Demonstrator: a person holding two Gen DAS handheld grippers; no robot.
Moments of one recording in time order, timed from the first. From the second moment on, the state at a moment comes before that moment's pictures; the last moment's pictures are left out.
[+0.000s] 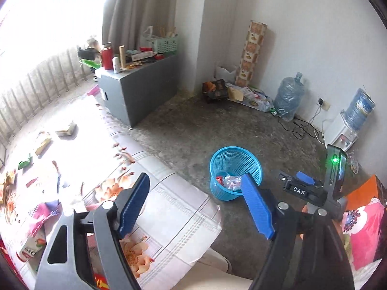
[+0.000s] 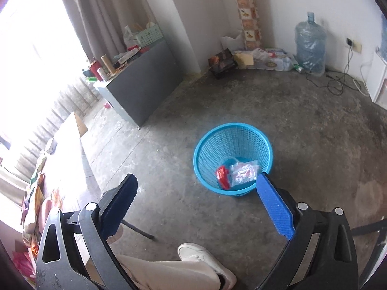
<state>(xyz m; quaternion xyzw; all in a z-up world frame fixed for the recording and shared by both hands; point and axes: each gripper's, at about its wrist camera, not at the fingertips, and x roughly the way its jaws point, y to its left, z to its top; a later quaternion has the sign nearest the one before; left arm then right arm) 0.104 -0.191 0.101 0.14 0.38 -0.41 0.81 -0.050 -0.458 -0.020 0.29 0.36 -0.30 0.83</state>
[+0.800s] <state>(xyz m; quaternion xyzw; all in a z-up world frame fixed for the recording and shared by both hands) 0.107 -0.052 0.101 0.08 0.35 -0.32 0.88 -0.011 -0.339 0.033 0.06 0.36 -0.27 0.89</state>
